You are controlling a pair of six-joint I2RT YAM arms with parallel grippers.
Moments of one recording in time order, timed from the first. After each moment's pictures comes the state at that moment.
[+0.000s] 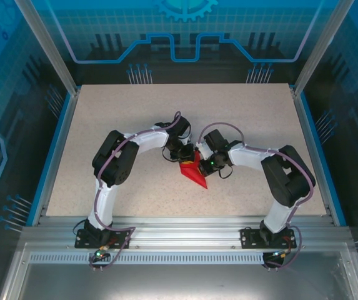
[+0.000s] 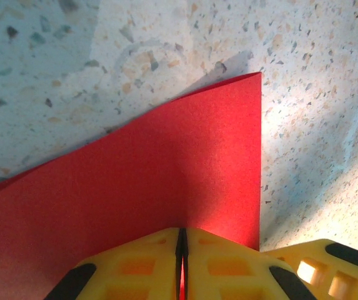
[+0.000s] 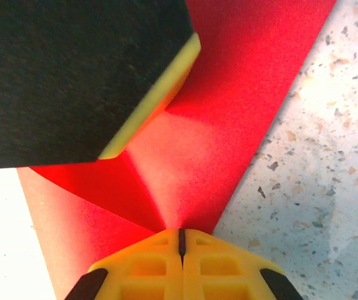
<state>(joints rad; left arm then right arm) -0.56 2.15 1.49 -0.62 0.47 -0.60 0.54 1.75 0.95 -0.42 -0.26 0.06</state>
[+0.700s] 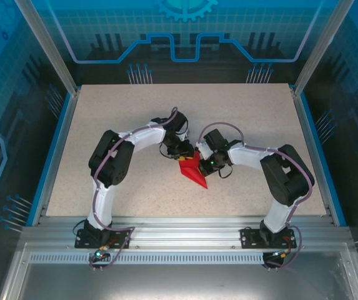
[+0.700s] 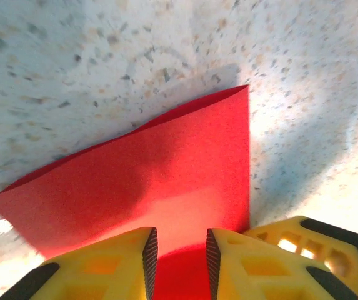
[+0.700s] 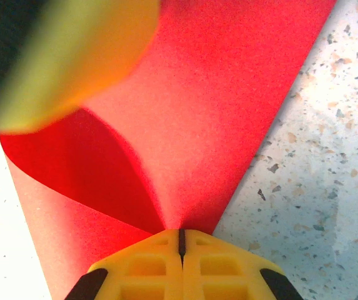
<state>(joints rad) -0.53 2.10 1.52 -0.69 0.45 -0.58 0.53 1.76 0.96 -0.43 -0.27 0.06</state>
